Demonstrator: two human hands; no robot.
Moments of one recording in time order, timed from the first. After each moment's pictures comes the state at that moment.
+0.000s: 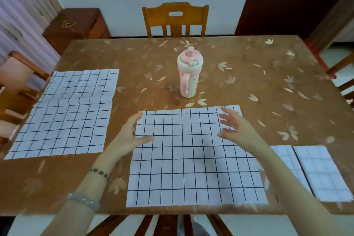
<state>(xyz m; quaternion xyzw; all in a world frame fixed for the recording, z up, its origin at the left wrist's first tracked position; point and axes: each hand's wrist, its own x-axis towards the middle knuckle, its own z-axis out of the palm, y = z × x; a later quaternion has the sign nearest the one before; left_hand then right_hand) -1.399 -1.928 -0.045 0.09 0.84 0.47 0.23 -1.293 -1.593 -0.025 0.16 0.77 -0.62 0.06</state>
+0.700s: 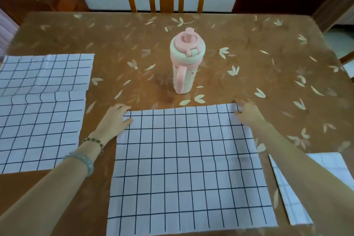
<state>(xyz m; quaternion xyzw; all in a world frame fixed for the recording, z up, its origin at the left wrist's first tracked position) -1.538 -1.915 -0.166 0.18 0.96 0.16 0.18 -1.412 -1.483 -0.160 0.26 0.93 -0.25 0.10</state>
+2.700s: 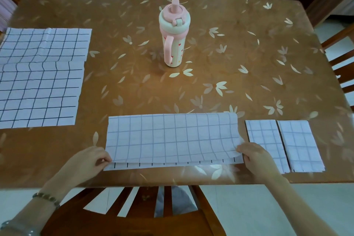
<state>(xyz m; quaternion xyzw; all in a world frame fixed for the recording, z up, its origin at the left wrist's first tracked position) -1.317 -1.998 -0.116 0.25 0.92 0.06 0.29 -1.146 -1.515 -0.152 0.08 0.99 -0.12 0.03</state>
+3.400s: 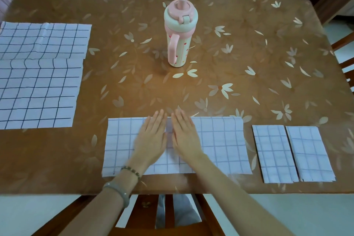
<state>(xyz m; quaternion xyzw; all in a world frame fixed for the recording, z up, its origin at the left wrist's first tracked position) -1.326 -1.835 -0.174 0.29 0.95 0.08 0.08 -1.290 -1.696 -0.172 0.01 0.98 -0.20 -0.02</state>
